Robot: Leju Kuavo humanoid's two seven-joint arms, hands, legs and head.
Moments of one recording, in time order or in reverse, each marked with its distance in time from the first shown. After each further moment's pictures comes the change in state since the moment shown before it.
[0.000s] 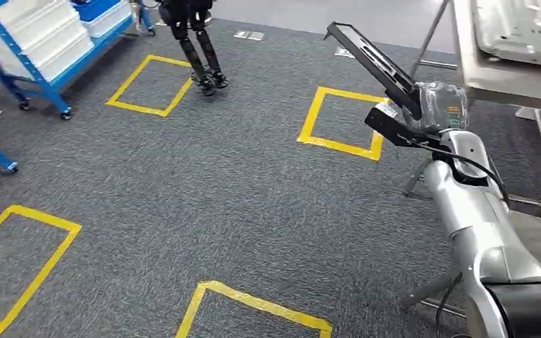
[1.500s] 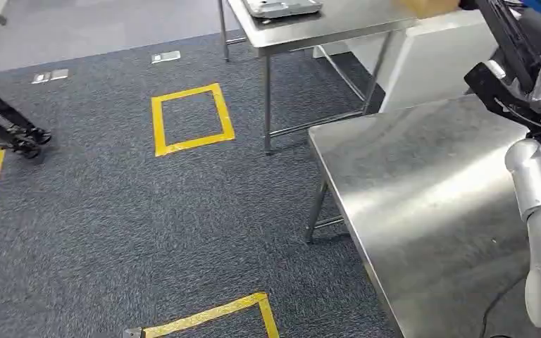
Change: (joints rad) left arm -0.017 0.005 -0.014 0.001 0.049 0.019 -0.100; right arm -0.150 -0.197 -0.109 0.171 0.033 -0.093 0.138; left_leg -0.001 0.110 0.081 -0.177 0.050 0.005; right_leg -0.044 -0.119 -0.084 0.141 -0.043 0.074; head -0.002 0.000
